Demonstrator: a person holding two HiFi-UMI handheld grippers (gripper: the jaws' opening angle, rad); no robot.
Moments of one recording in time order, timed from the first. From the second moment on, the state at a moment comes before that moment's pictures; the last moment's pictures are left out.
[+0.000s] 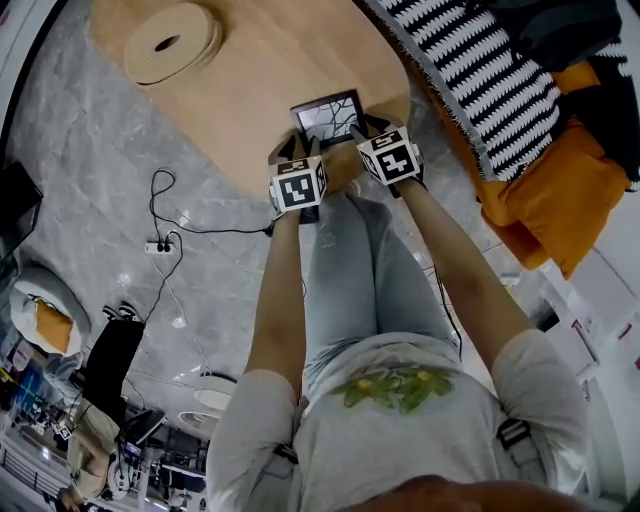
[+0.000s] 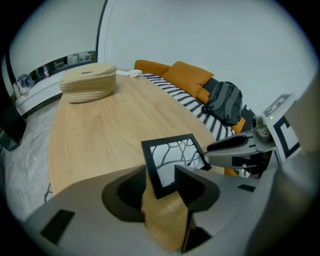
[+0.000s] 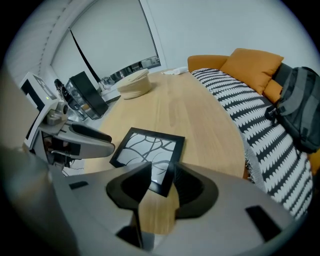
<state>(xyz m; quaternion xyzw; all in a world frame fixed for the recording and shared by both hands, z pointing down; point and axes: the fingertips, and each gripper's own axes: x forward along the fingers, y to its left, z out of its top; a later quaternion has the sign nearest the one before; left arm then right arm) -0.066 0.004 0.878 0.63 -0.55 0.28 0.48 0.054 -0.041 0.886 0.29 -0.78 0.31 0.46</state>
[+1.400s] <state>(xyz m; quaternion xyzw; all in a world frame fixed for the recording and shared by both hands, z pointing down) -0.064 0.005 0.898 0.62 -0.54 0.34 0.46 0.063 -0.039 0.902 0.32 -0.75 0.33 0.48</state>
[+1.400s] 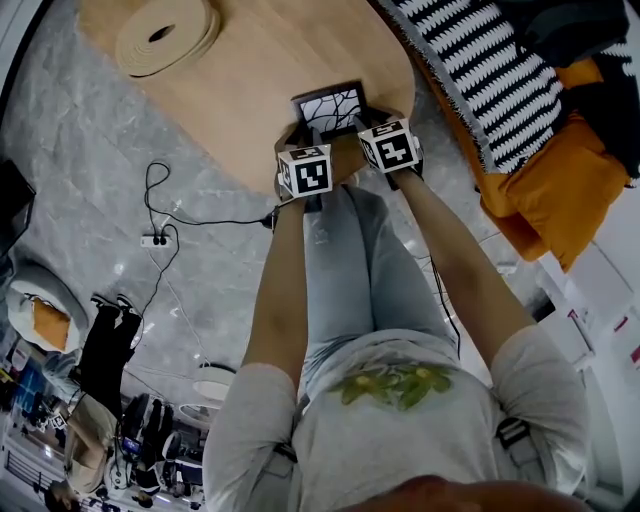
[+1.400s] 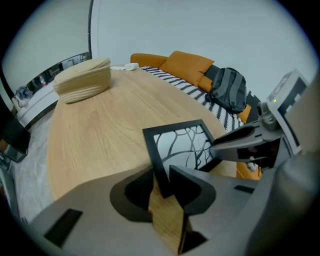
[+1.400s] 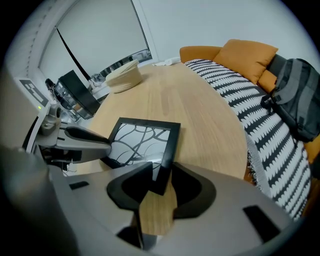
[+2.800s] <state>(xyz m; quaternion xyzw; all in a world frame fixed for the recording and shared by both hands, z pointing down) -0.075 -0.001 0.810 0.63 -0.54 0.32 0.45 0.062 -0.039 0.814 0.34 -0.74 0.34 0.47</state>
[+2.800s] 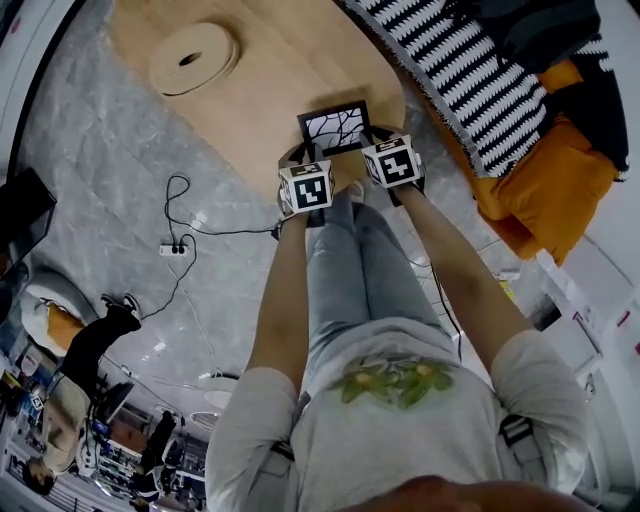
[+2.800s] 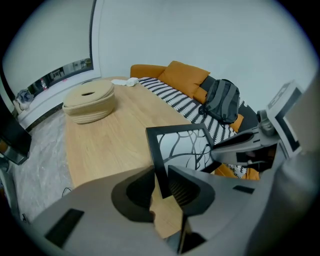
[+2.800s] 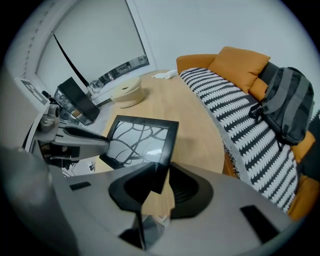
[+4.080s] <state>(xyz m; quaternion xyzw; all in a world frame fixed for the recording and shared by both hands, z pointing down) -0.064 -0.018 0.645 0.69 -0.53 0.27 0.41 0.075 -0.050 0.653 0.37 -0.77 0.35 0.39</state>
